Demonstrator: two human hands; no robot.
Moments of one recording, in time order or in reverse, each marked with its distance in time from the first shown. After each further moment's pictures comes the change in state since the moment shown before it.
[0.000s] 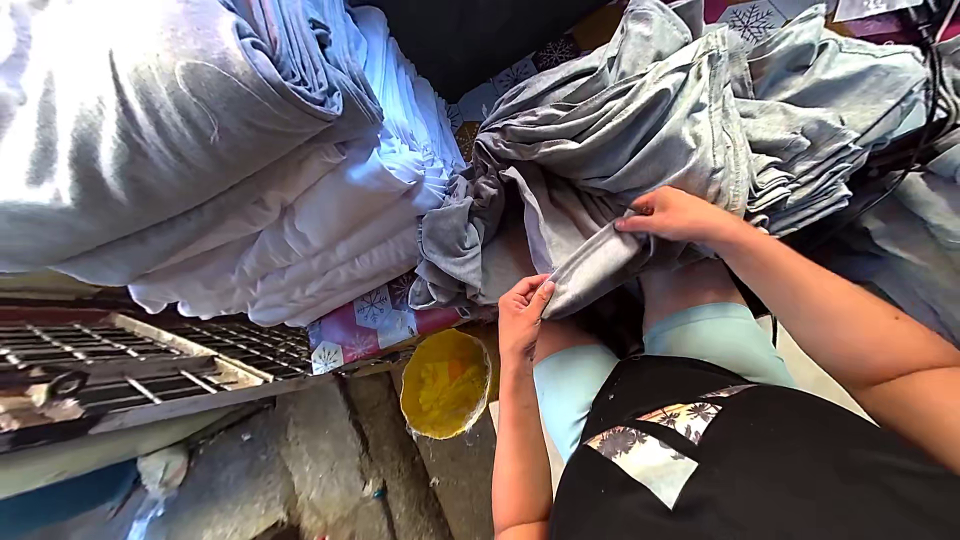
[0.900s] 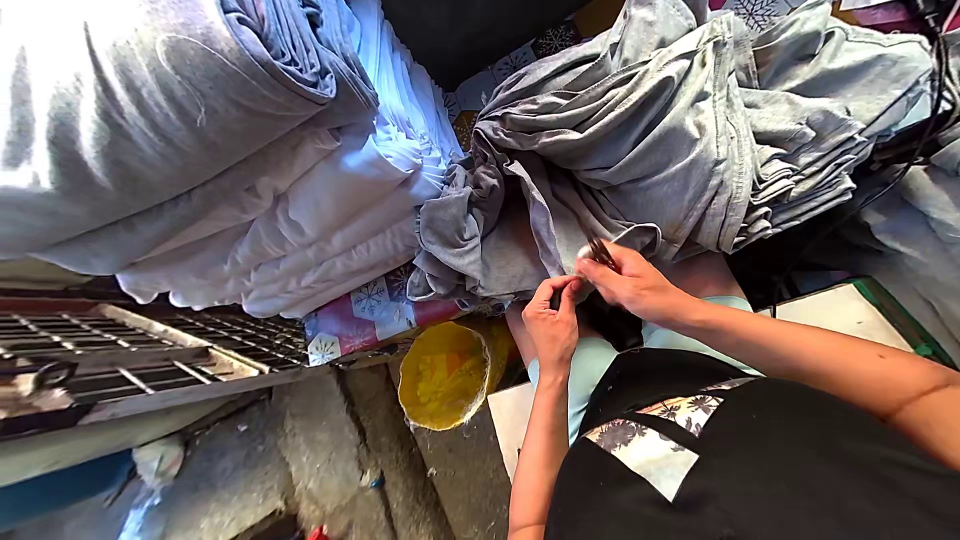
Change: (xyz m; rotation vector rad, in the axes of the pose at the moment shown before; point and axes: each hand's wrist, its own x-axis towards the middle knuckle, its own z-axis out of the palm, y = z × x) left_hand -0.024 -0.018 0.043 0.225 0.211 0.305; right_hand -0.075 -0.045 0.097 0.615 -0.105 -0.222
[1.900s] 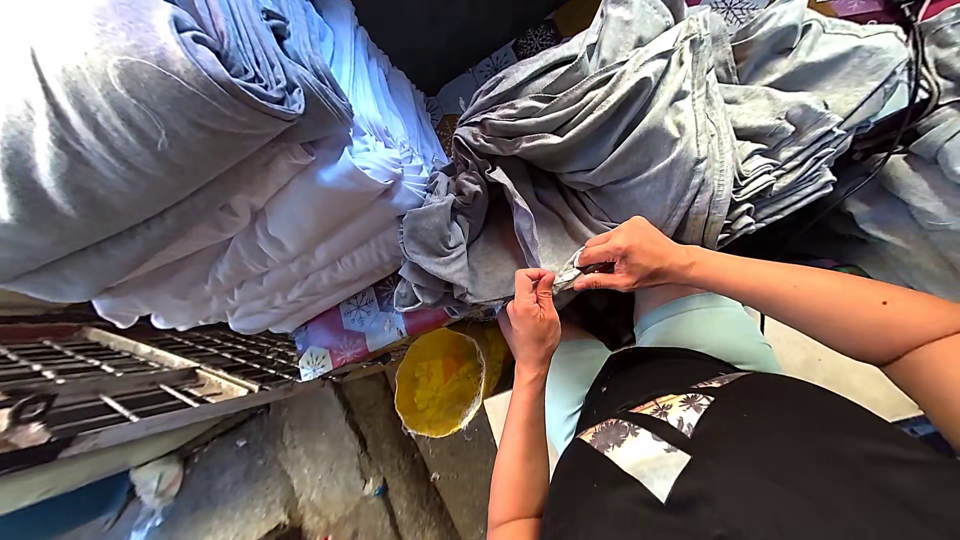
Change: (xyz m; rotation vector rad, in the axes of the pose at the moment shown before) left_hand 0.018 0.001 -0.007 0.299 -0.053 0.169; right_hand 0.041 0.024 -0.070 -0.968 -0.159 -0.686
